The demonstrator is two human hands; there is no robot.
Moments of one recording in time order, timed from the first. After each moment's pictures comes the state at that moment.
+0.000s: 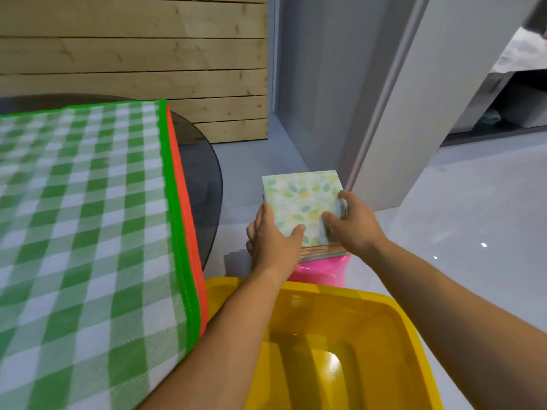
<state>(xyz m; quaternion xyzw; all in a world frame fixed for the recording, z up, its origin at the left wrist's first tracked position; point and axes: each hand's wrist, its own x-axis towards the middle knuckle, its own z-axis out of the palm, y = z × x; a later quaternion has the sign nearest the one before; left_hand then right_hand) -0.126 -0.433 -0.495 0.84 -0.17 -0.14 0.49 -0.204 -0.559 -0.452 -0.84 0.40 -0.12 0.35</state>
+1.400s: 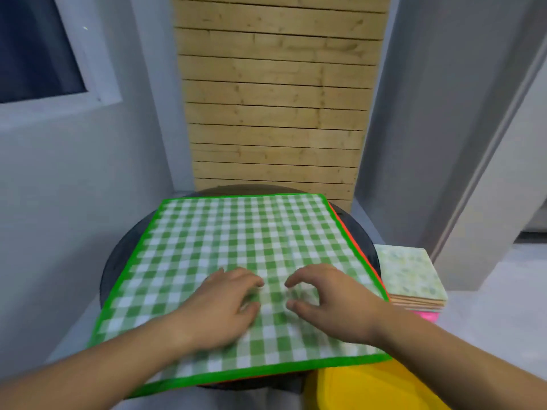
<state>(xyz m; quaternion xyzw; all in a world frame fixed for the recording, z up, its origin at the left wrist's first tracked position) -0.123 0.002 -0.278 0.90 -0.41 -0.07 0.15 -0.223 -0.203 -0.255 -0.97 -0.02 -0.02 0.22</state>
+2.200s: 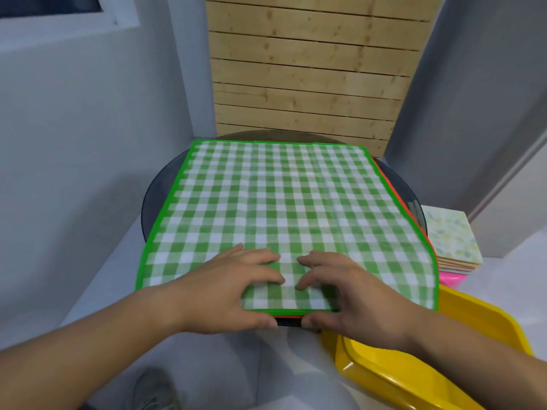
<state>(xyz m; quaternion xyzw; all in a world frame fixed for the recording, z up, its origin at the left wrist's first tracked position) -0.137 0.081 -0.299 0.85 -0.49 -0.14 0.14 -0.240 -0.153 -0.300 -0.96 -0.12 0.03 0.24</state>
